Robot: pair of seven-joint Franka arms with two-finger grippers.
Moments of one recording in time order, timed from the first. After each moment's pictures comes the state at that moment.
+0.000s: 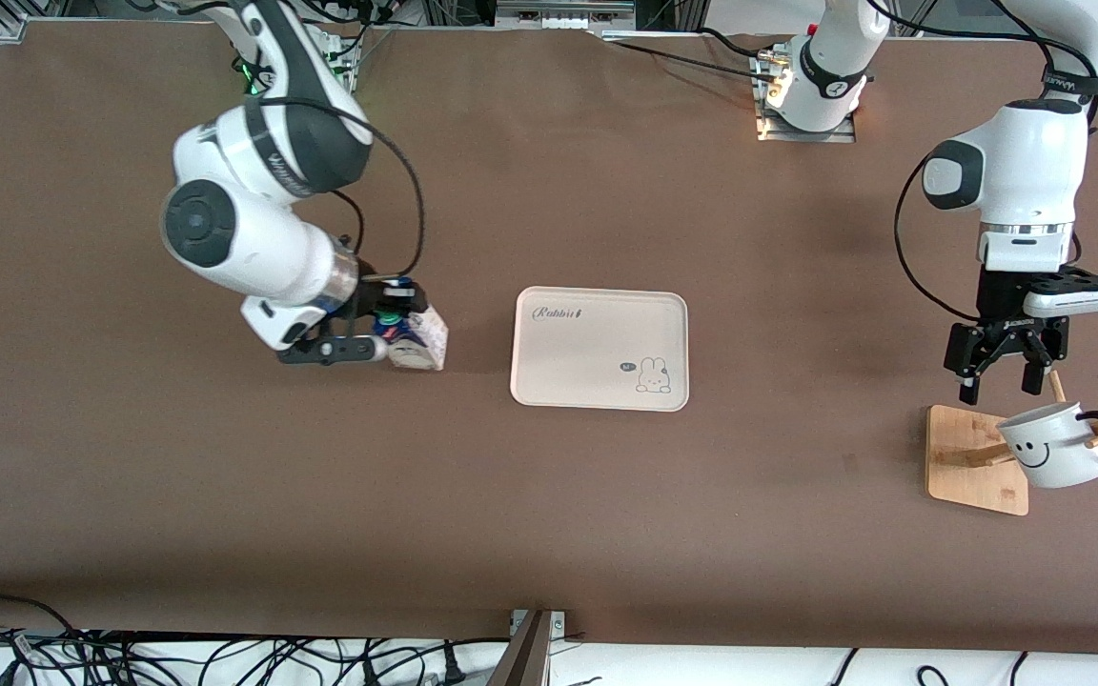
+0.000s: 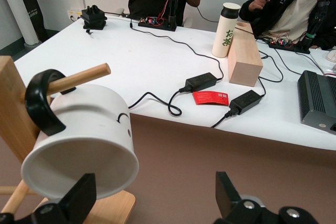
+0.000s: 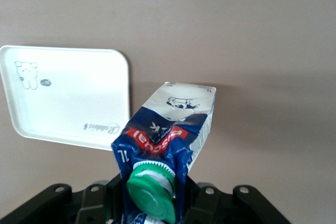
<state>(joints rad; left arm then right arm) 0.05 0.16 0.00 -2.37 -0.15 3.49 -0.03 0.49 0.40 -0.03 -1.55 0.28 1.89 0.37</state>
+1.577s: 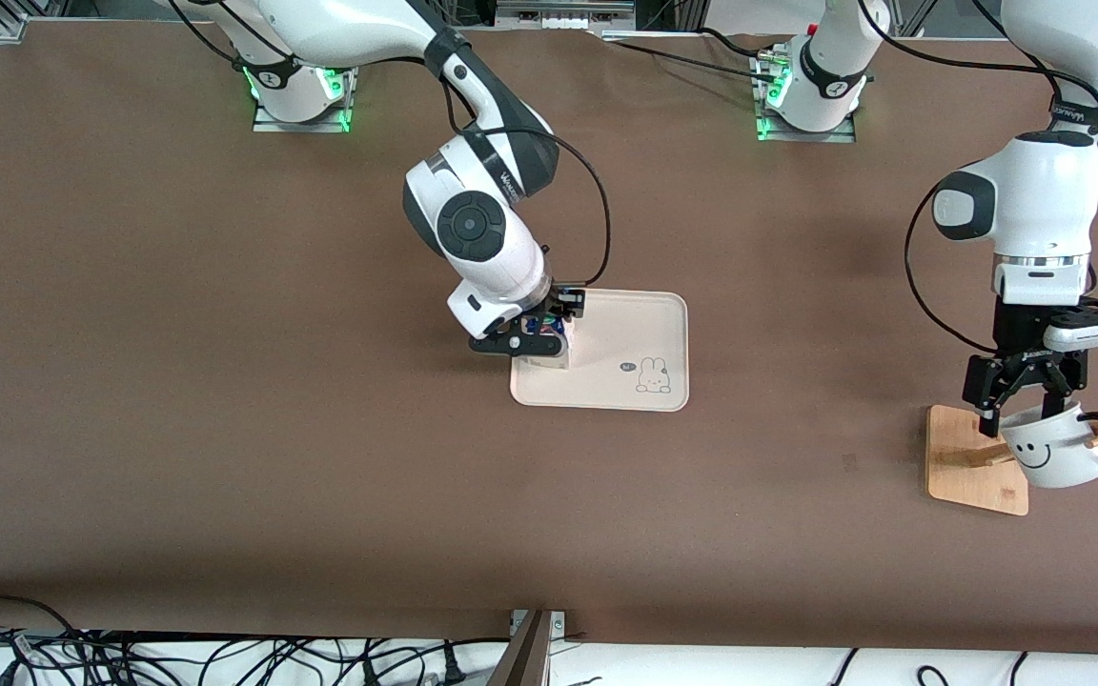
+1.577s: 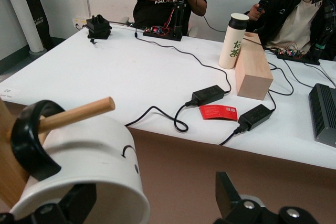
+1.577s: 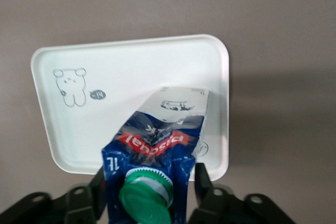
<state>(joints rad) 0.07 0.26 0.01 -2.24 -0.14 3.50 -0.02 0.73 0.70 -0.04 -1.29 0.26 2.05 0.71</state>
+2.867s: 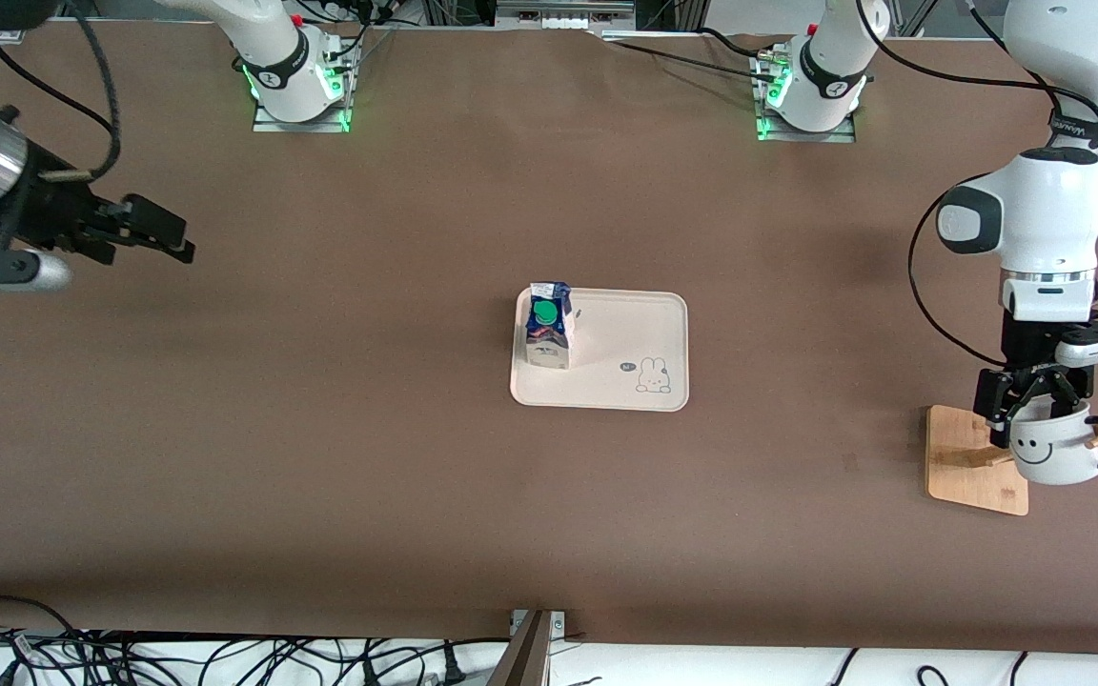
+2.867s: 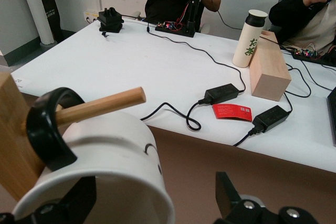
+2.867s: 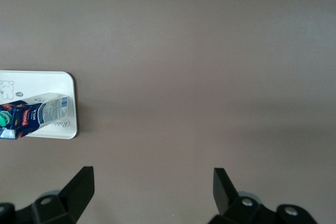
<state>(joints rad) 0.08 0.31 0.02 -2.21 -0.19 3.50 -0.03 0.68 0.19 -0.66 -1.35 0.25 1.46 0.09</state>
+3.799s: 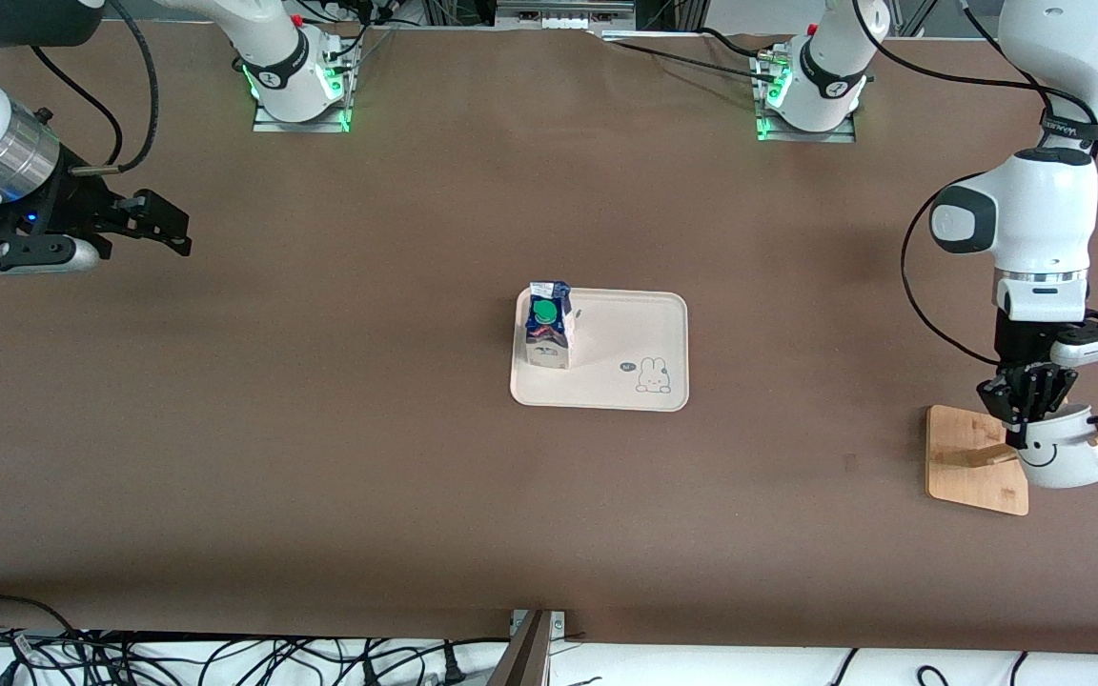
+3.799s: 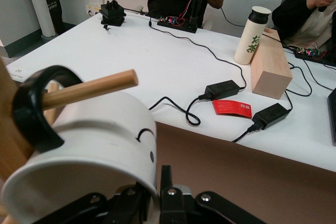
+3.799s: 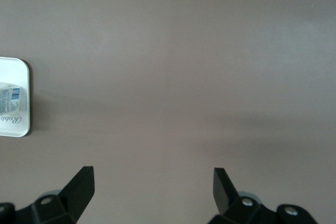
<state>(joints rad) 0.07 0.31 0.01 -2.22 -0.22 3.50 -0.02 0.70 0.02 -0.58 -1.66 0.02 1.68 0.07</state>
